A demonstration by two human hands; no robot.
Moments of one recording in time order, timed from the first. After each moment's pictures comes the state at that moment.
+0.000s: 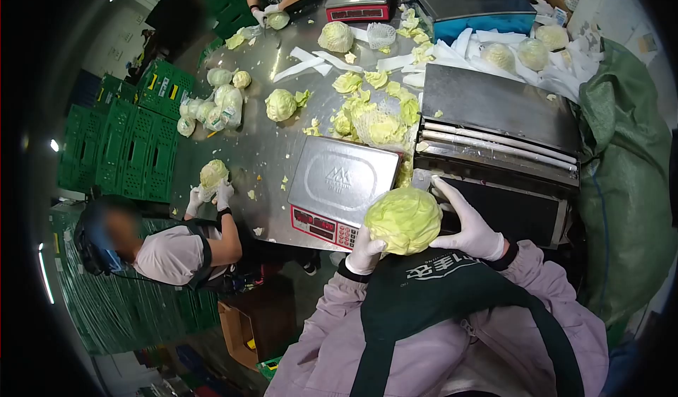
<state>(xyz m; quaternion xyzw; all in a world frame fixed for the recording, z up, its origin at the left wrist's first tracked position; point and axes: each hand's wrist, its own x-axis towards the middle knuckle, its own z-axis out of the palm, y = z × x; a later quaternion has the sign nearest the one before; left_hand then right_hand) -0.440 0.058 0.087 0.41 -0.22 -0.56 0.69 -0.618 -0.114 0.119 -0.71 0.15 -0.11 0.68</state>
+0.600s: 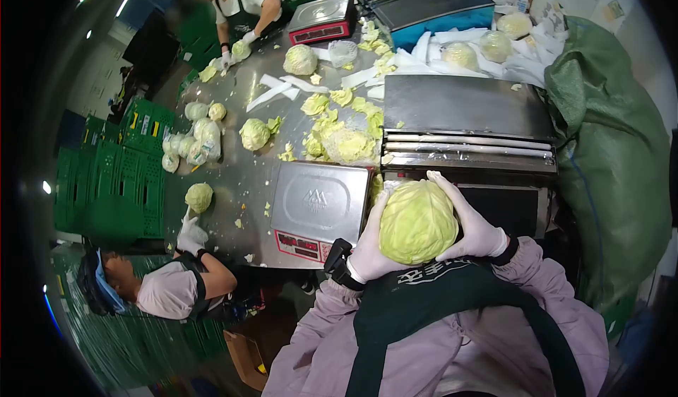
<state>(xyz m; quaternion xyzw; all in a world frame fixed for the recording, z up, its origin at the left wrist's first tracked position) -0.470 -0.003 0.129 0.52 -0.52 -0.45 0.51 -0.663 -0.146 0.136 -0.73 0.10 -0.20 0.64</state>
